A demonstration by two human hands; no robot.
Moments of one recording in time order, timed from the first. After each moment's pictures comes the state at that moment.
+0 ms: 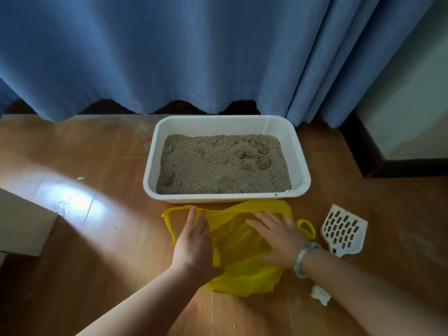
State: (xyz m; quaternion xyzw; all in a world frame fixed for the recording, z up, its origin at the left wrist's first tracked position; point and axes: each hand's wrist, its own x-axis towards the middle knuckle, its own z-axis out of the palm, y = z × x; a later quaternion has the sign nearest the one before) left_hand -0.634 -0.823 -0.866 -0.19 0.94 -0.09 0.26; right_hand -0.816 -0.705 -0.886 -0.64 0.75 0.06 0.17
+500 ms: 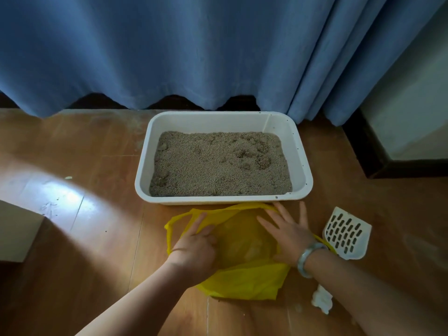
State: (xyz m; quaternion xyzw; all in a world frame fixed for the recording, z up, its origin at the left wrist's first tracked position) left_hand -0.640 -0.844 -0.890 -0.05 0.97 -0.03 0.22; right_hand -0.844 -0.705 -0.909 -0.59 0.78 0.15 0.15
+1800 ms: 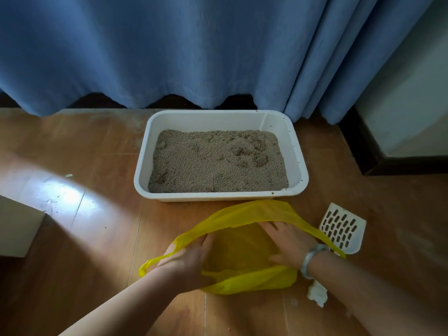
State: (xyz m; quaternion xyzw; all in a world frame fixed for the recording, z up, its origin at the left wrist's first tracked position) left_hand -0.617 -0.832 -0.904 -0.22 0.92 0.22 0.24; right_hand -0.836 -0.689 -0.895 -0.61 0.76 0.09 0.21
